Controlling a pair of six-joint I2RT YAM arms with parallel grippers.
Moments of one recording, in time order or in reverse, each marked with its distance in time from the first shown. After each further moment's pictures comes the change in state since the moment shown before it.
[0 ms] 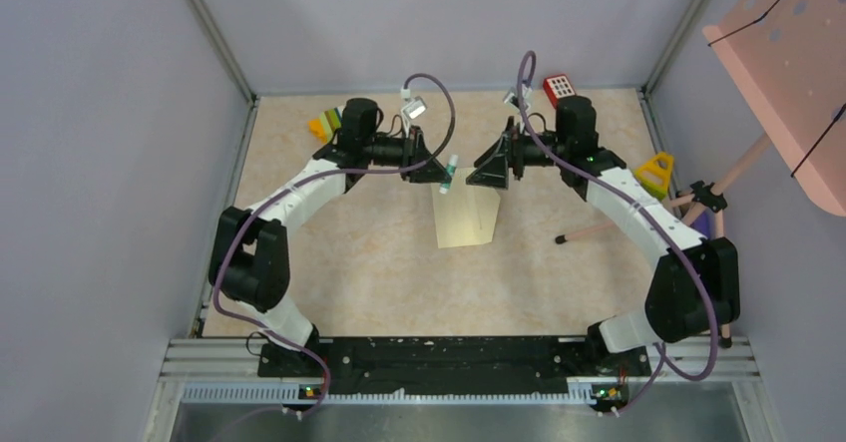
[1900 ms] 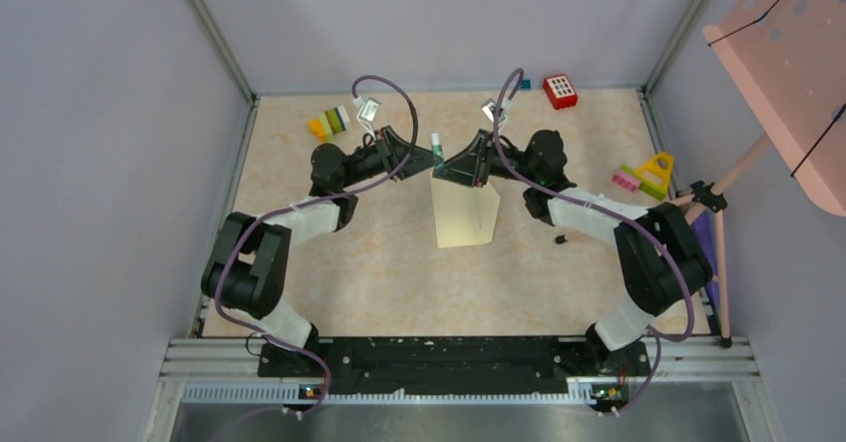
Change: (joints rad) left arm 0.068 -0.056 -0.461 1.266 -0.225 -0.895; right arm 0.171 0.156 -0.251 1.005 0.162 0.588
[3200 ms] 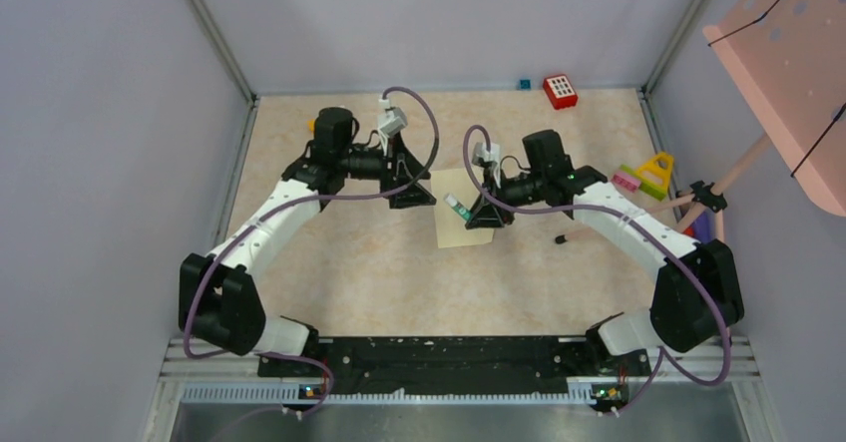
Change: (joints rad) left arm 0.012 -0.209 0.298 -1.284 0.227 1.041; right arm -0.019 -0.208 0.133 -1.304 -0.057 -1.151
